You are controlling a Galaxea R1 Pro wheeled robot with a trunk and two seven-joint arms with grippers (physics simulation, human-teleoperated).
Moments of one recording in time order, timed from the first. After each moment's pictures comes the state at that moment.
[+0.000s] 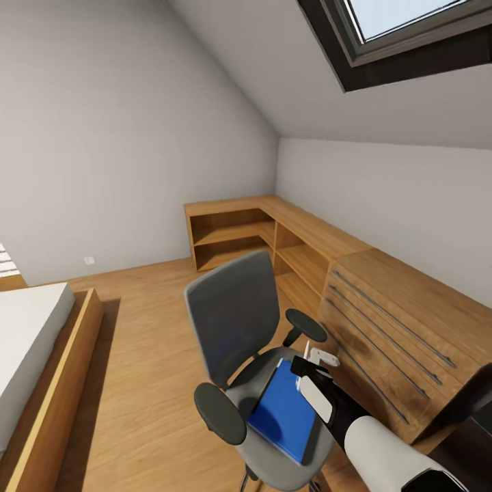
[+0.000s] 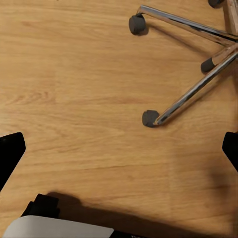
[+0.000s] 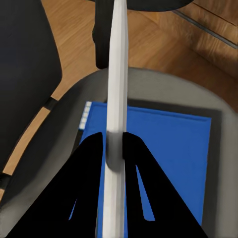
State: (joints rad) left arm -0.28 0.00 -0.64 -0.02 1.05 -0.40 -0.17; right arm -0.71 0.06 0.37 -0.47 -0.71 0.06 -0.40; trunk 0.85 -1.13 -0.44
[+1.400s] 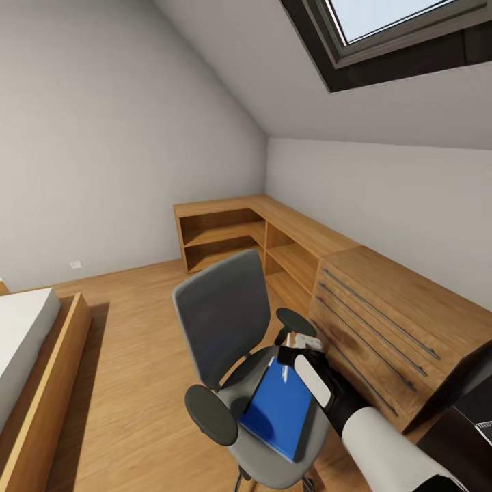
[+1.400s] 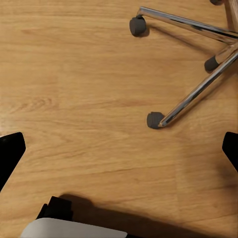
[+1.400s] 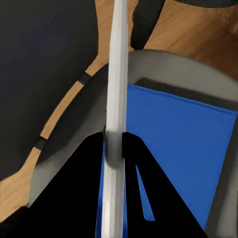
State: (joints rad) left arm -0.28 0.02 -0.64 -0.02 1.05 -0.40 -0.17; right arm -0.71 0.06 0.37 -0.71 -0.71 0.42 -0.41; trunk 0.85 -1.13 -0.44
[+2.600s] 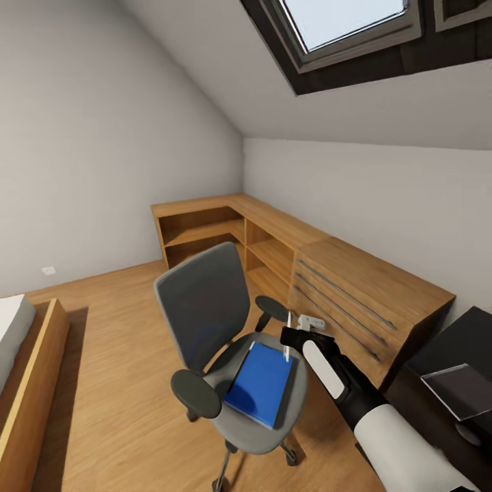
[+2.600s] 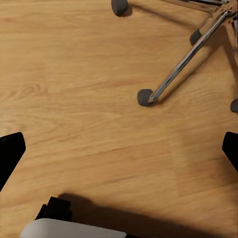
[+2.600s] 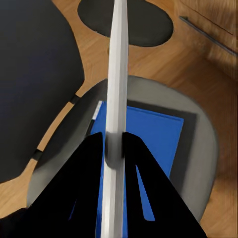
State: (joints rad) left arm -0.28 0.02 -0.64 -0.02 1.05 -0.40 -0.17; right arm -0.70 0.00 0.37 -0.94 -0.73 0.50 -0.41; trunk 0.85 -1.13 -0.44
